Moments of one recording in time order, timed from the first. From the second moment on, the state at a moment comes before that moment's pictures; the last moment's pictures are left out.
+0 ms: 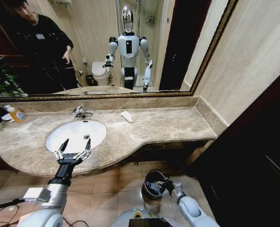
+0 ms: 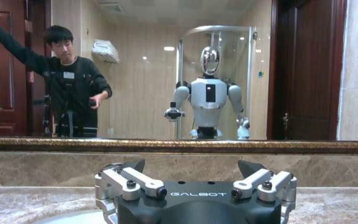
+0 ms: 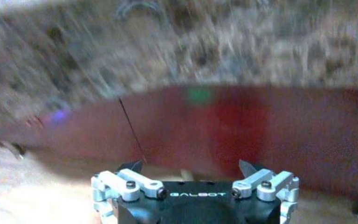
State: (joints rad) left arm 1.84 -1.36 -0.82 -2.47 -0.37 0.04 0.05; right arm -1.51 1.13 0.26 1.70 0.39 -0.08 -0.05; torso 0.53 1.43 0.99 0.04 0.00
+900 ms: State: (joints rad) left arm 1.84 -1.36 -0.82 -2.47 -0.37 0.04 0.05; right arm -1.18 1.06 0.20 1.98 0.52 -0.20 0.01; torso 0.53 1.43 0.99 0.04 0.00
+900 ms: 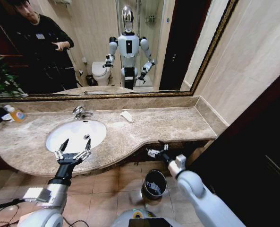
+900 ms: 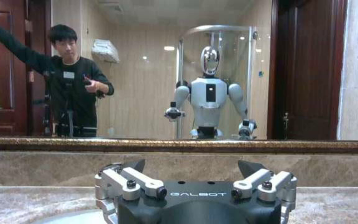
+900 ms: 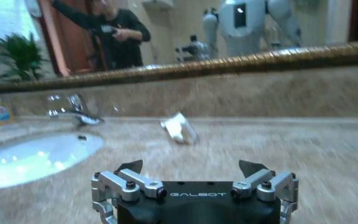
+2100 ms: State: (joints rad) left arm 1.84 -1.36 -0.82 -2.47 -0.37 0.04 0.05; right arm -0.45 1.38 -0.13 1.22 0.59 -0.22 -0.06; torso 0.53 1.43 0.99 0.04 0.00
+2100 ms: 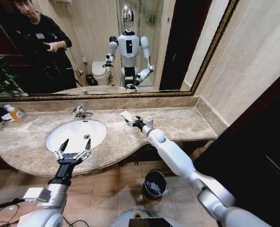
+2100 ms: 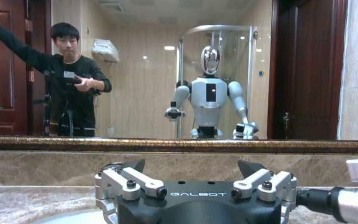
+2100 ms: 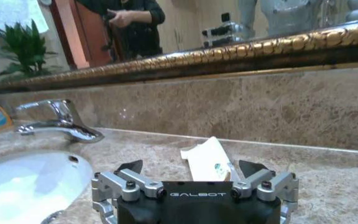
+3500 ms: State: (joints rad) left arm 1.84 -1.36 -0.82 -2.47 -0.37 0.04 0.05; right arm -0.46 1.38 -0.10 1.13 0.54 -0.20 -0.07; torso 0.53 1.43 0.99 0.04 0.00
